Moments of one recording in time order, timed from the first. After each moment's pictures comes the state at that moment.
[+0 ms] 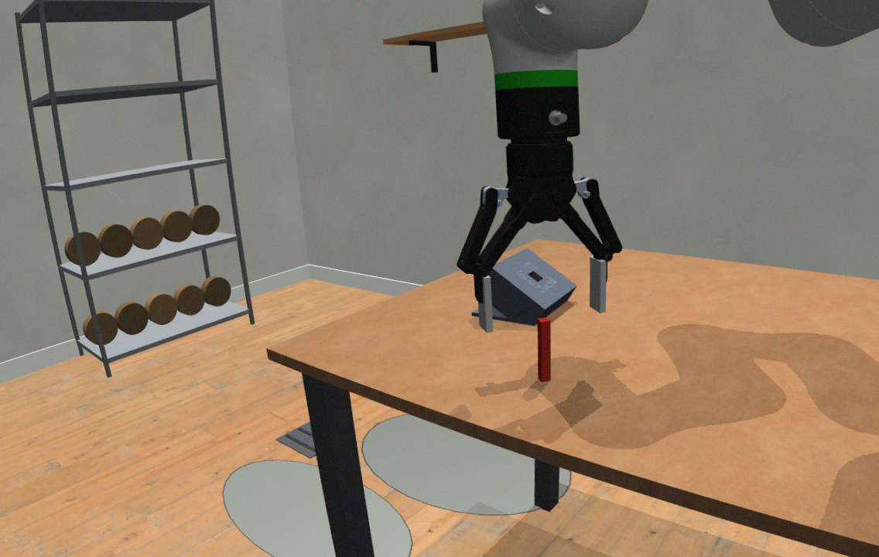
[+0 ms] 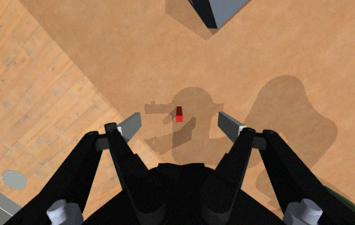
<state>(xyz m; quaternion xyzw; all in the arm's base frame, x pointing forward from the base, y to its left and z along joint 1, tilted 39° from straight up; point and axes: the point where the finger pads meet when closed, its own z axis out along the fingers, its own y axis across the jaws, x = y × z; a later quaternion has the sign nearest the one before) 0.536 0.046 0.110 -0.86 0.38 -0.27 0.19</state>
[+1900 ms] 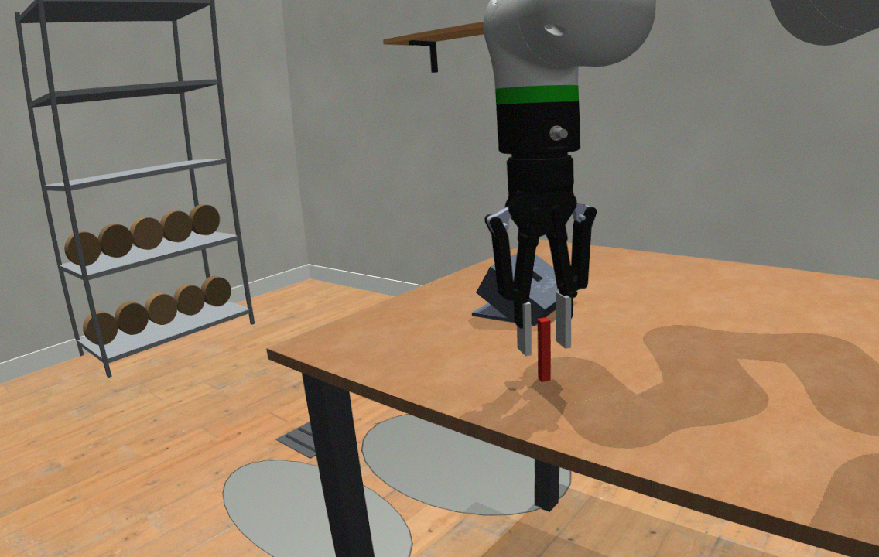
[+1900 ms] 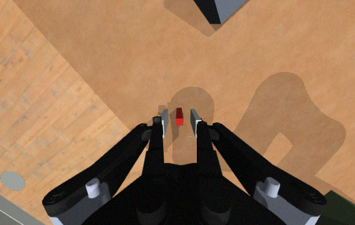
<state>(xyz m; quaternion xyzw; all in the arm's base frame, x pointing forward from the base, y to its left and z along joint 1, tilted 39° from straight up) 0.545 0.048 0.098 -0.86 0.38 -0.27 0.19</state>
